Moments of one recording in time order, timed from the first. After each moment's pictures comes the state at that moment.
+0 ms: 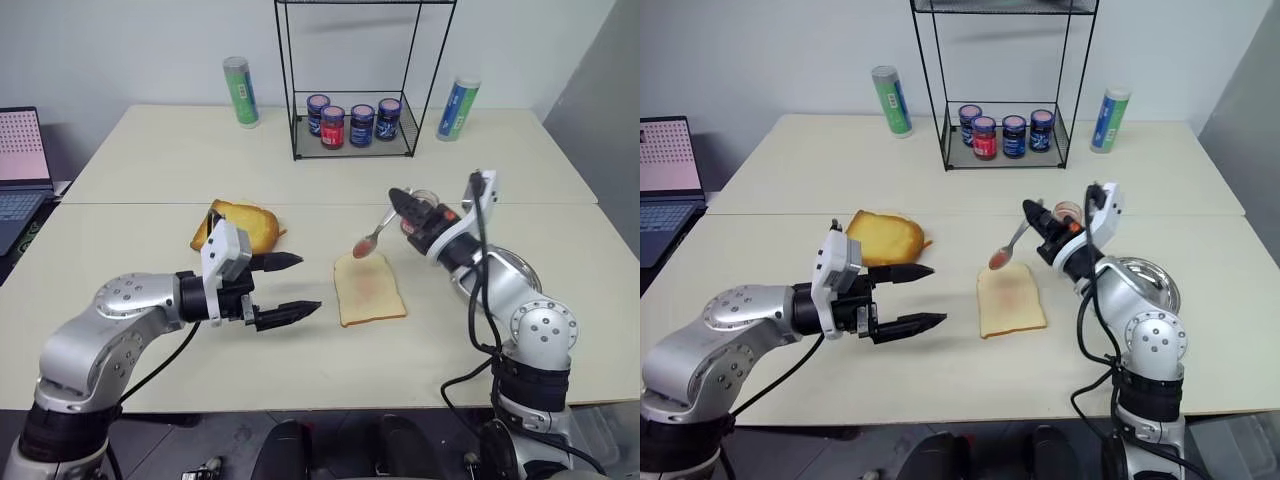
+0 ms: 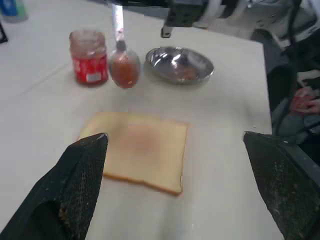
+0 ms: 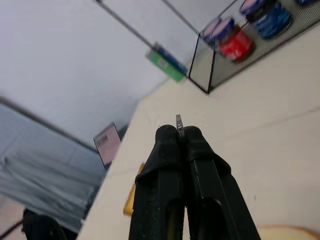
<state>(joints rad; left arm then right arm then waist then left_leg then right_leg) -0.22 0.76 0.11 -0.49 -0.69 0.71 -0.96 -0.46 -0.11 -0.21 -0.36 1.20 0.86 -0.25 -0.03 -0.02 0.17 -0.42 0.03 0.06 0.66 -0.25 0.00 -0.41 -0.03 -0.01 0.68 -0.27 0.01</state>
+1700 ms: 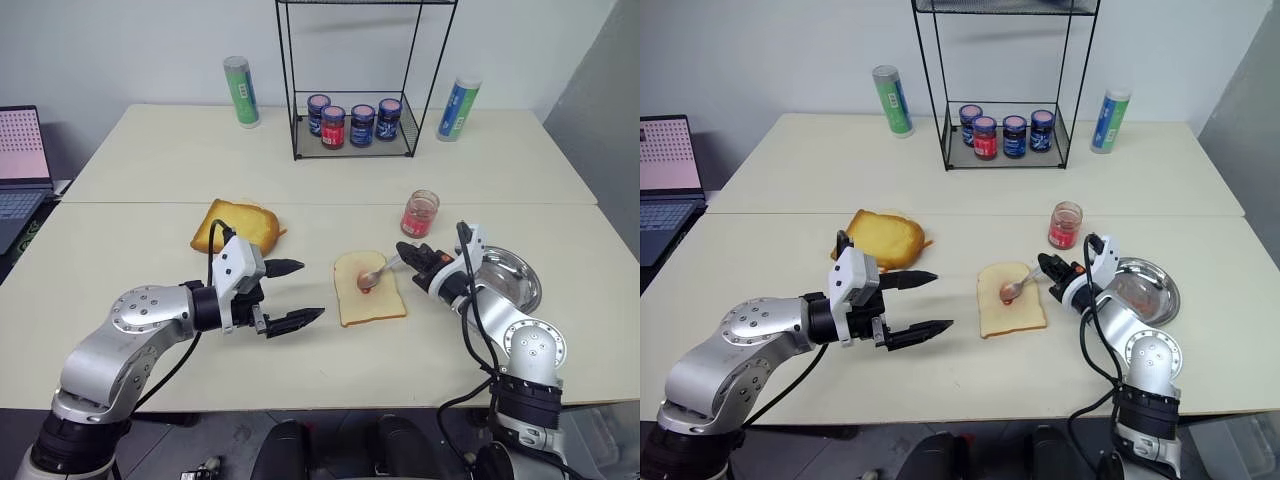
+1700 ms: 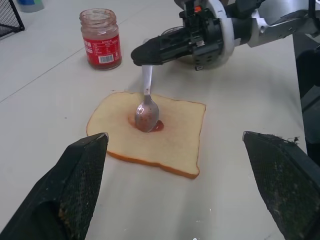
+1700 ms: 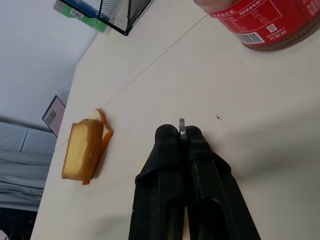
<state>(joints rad) -0.19 0.74 0.03 -0.46 -0.56 0.58 -0.91 -0.34 -0.08 -0.33 -0.23 1.12 1.04 -0.21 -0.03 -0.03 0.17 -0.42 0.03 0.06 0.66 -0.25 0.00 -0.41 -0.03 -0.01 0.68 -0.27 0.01</state>
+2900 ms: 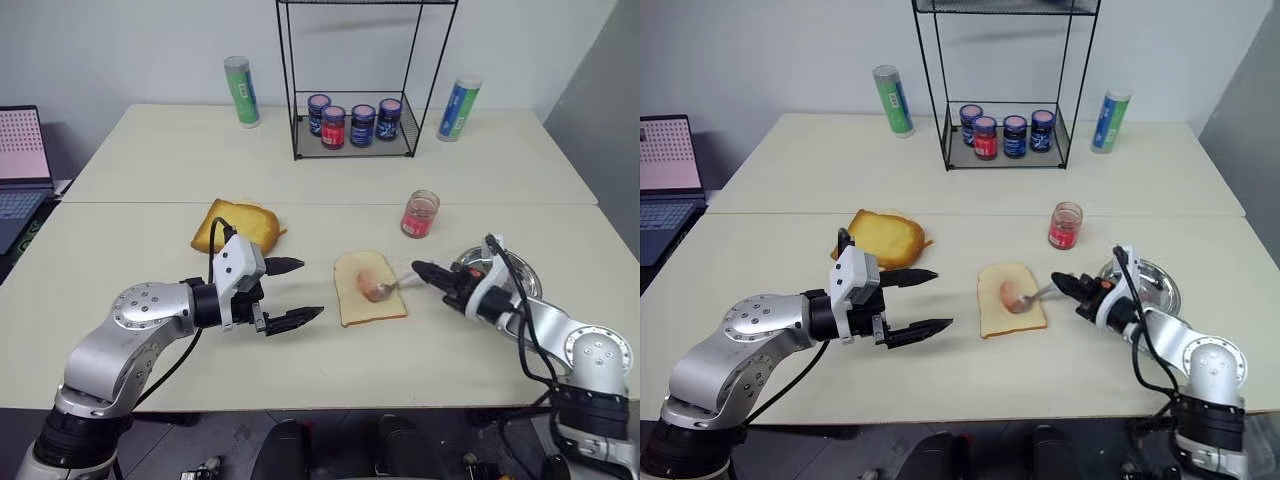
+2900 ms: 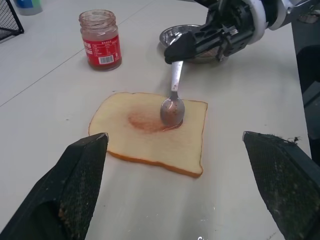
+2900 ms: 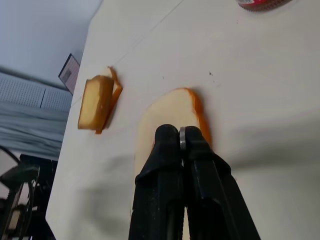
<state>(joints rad) -0.19 0.74 0.02 -0.45 -0.55 0.56 -0.94 -0.25 -0.41 -0.33 -0.18 1.46 1.15 -0.11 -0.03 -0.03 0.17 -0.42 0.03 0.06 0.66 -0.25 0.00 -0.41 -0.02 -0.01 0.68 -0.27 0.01</state>
